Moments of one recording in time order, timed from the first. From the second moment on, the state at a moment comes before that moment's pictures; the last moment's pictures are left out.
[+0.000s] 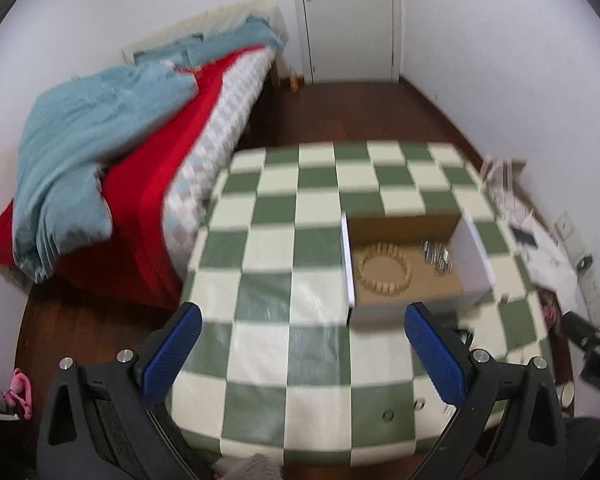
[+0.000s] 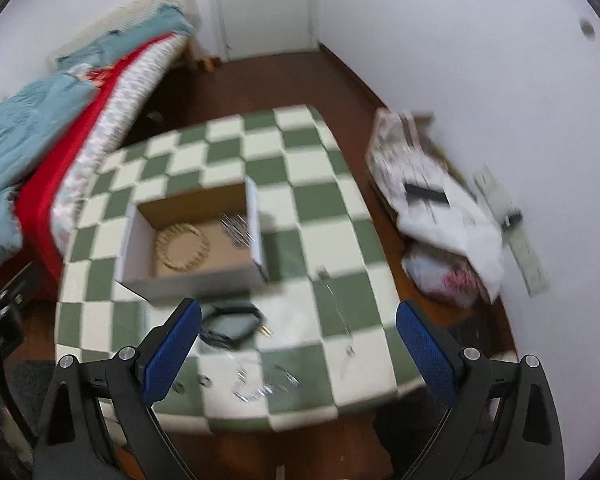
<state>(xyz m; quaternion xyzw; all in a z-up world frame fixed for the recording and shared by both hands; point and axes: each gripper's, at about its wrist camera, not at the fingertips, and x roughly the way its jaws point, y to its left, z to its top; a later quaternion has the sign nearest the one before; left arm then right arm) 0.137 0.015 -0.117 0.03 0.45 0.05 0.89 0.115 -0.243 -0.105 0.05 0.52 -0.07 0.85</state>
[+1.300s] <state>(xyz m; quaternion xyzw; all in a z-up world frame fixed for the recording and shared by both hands) 0.108 -0.061 -0.261 0.06 0.58 -0.08 0.81 0.105 -0.221 -0.259 0.01 0.62 -0.04 0.78</state>
